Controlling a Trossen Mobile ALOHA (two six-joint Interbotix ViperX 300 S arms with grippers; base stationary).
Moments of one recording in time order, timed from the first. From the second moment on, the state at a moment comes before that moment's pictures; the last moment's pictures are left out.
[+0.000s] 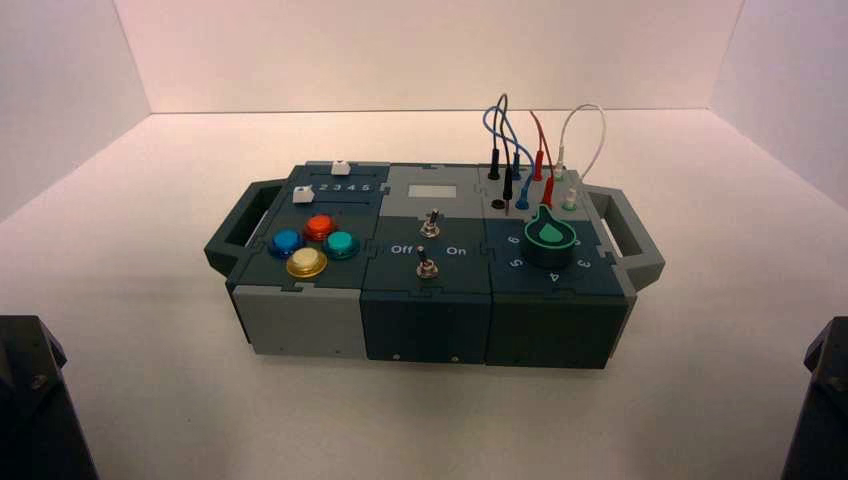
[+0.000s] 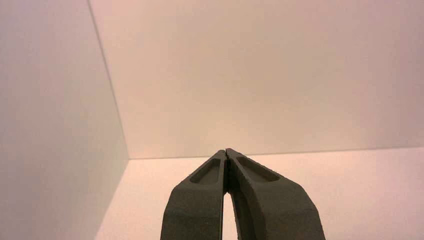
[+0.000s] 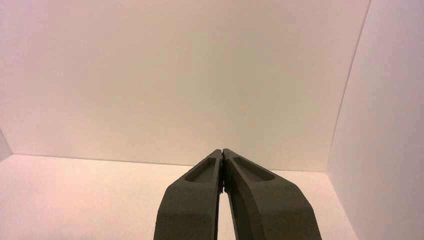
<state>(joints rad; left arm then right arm) -0.02 -0.96 1.14 -0.01 -0.04 0.04 0.09 -1.03 1.16 -0.01 -0.08 0.02</state>
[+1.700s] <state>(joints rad) -0.53 -0.55 0.70 -0.13 0.86 0.04 0.58 -0.50 0.80 0.19 0.77 0.02</state>
